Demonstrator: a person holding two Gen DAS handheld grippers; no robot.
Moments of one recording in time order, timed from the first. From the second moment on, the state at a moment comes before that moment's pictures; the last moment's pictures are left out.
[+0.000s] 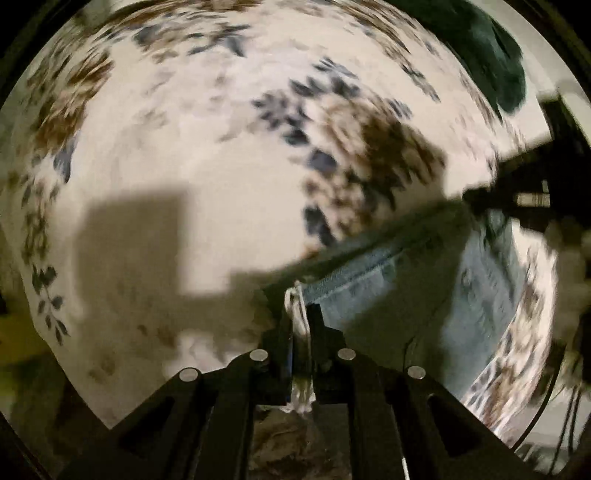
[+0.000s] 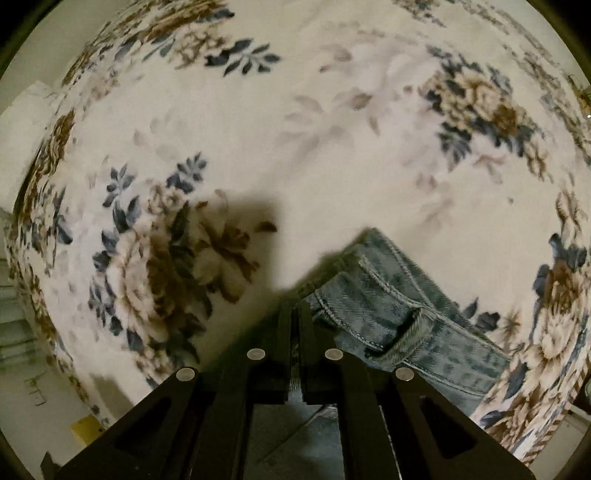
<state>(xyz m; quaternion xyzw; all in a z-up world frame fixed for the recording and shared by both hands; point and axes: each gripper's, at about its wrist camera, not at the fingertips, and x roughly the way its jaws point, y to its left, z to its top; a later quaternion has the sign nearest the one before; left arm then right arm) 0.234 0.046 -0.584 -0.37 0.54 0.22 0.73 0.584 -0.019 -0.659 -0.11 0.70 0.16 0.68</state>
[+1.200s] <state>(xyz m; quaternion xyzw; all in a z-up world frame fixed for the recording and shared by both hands) 0.169 -0.098 -0.655 -0.80 0.25 0.33 0.43 0.563 -0.273 -0.707 0.14 0.72 0.31 0.61</state>
